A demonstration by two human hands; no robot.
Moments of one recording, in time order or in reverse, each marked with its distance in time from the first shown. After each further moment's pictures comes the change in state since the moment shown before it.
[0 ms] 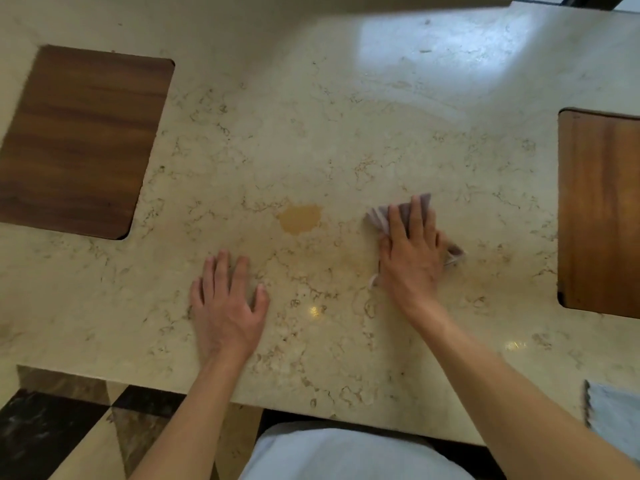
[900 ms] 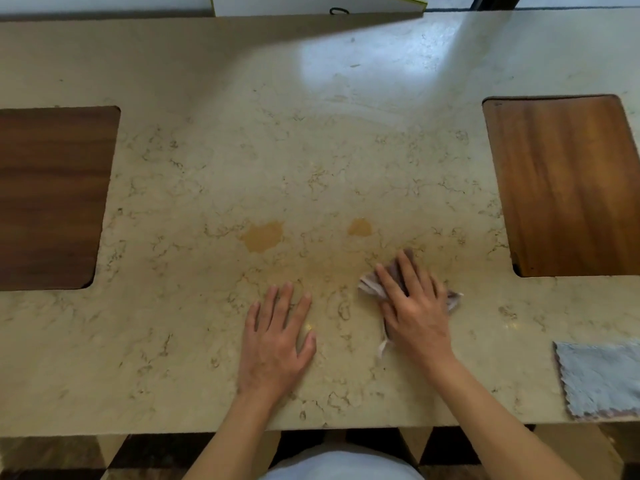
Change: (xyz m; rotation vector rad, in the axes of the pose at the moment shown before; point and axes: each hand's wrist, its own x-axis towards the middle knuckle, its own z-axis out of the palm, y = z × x) left_hand -0.037 0.059 0.032 0.022 0.026 0.558; right_hand -0.093 0.069 -0.001 -0.046 0.013 -0.103
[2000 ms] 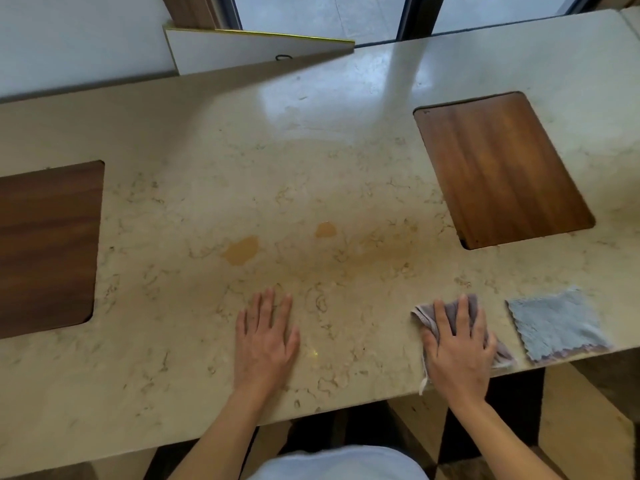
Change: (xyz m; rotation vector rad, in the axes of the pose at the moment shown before) left_hand 0.001 0.000 -0.003 0.023 -0.144 -0.017; right_hand -0.126 0.046 -0.008 -0.064 -0.077 0.526
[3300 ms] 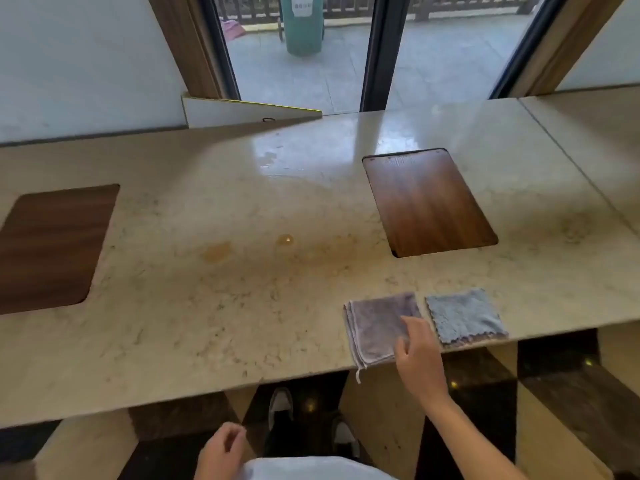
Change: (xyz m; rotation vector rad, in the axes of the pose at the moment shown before) left_hand -0.198 0.065 0.009 -0.824 -0.304 -0.647; right_hand -0.049 0.071 -0.040 0.594 0.137 -0.064
